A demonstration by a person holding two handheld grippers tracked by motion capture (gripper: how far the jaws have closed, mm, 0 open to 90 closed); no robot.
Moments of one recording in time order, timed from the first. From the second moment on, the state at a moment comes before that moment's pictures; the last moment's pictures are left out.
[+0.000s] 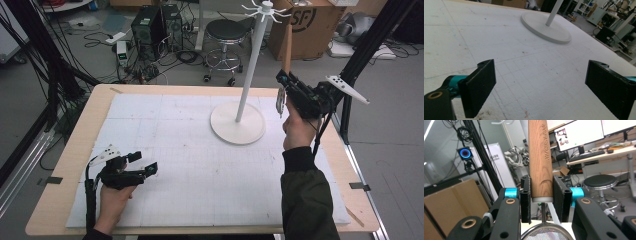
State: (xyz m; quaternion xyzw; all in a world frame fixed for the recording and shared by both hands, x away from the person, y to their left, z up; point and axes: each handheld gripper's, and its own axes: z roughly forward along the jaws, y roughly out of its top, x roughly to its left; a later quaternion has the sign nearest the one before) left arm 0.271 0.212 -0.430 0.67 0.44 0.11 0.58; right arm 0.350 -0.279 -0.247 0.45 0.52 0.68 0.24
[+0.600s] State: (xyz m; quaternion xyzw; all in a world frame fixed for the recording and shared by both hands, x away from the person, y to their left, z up) left arm 0.276 0.211 -0.433 0.67 0.44 0.11 0.59; right arm 0.372 -0.285 -0.225 0.45 0.51 0.69 0.25
